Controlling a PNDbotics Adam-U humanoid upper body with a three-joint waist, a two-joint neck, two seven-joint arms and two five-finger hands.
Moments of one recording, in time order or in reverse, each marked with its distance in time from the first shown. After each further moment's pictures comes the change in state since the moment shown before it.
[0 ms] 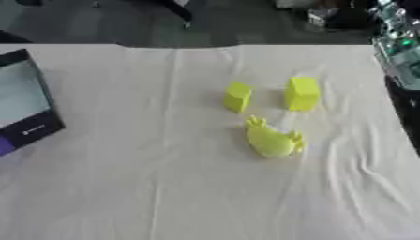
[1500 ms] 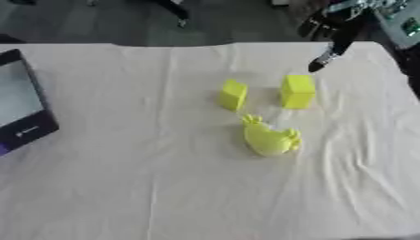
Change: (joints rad) left arm -0.001 0.005 -0.008 -0.006 -0.031 0.008 -0.008; right arm -0.152 -0.039 0.164 0.261 0.298 -0.132 0.569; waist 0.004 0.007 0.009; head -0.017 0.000
